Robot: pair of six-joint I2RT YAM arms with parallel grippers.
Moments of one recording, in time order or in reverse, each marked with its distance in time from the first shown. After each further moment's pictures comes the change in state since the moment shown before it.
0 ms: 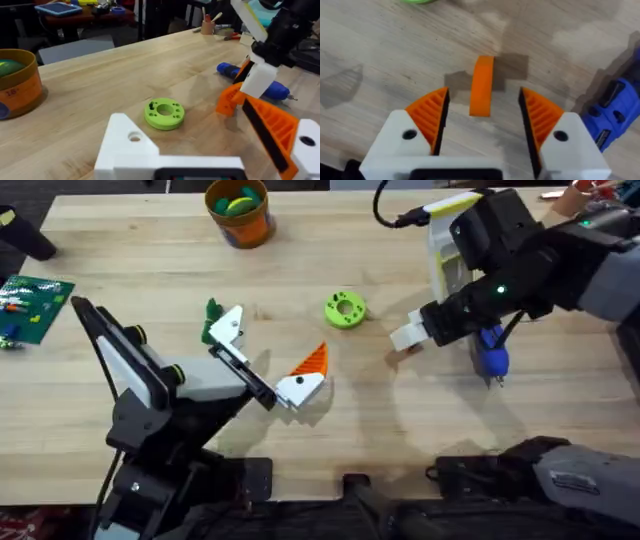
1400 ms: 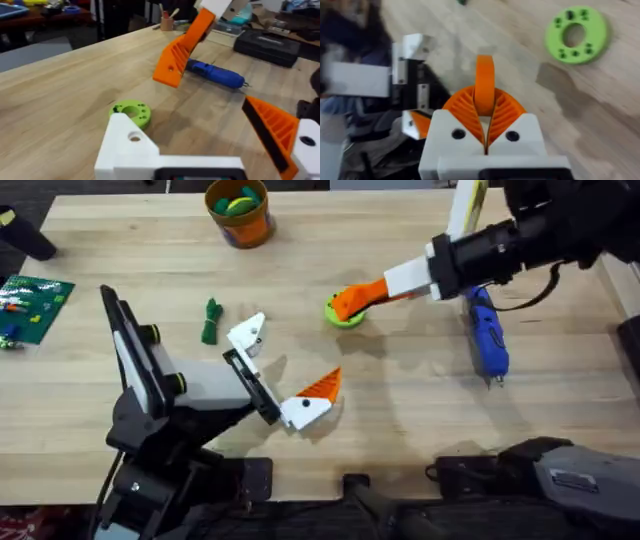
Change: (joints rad) left arm 0.000 0.000 0.000 -0.002 0.211 0.000; right arm -0.067 -0.003 0.207 0.001 -0.715 0.082
